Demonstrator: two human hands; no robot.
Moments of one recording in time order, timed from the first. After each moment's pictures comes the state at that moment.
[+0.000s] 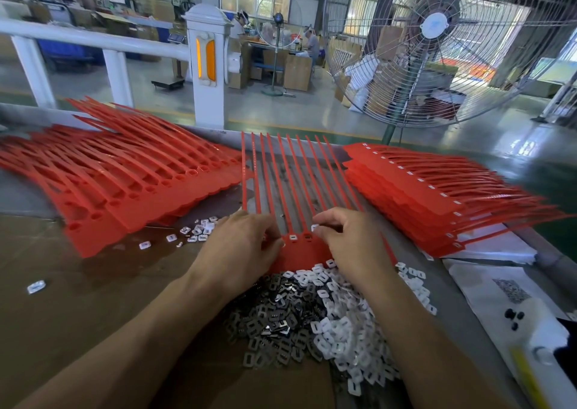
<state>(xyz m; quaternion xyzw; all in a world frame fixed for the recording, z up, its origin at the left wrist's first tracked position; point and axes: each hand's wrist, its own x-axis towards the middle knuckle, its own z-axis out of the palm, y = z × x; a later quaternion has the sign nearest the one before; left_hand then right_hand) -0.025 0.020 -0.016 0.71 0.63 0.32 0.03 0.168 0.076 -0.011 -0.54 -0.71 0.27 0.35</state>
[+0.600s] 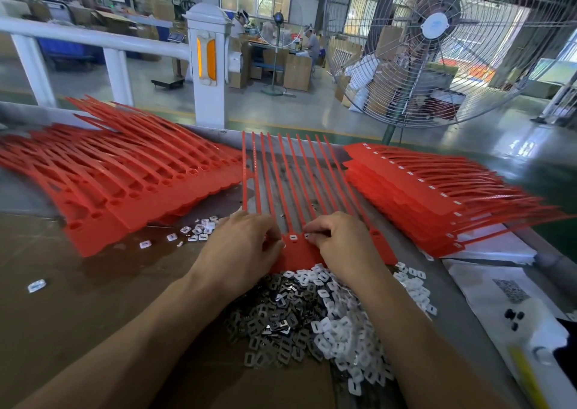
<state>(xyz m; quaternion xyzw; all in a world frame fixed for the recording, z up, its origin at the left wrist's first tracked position) -0.026 0.022 -0.022 0.72 0.62 0.31 0.02 0.158 0.081 -0.016 -0.55 -0.77 0.19 0.26</state>
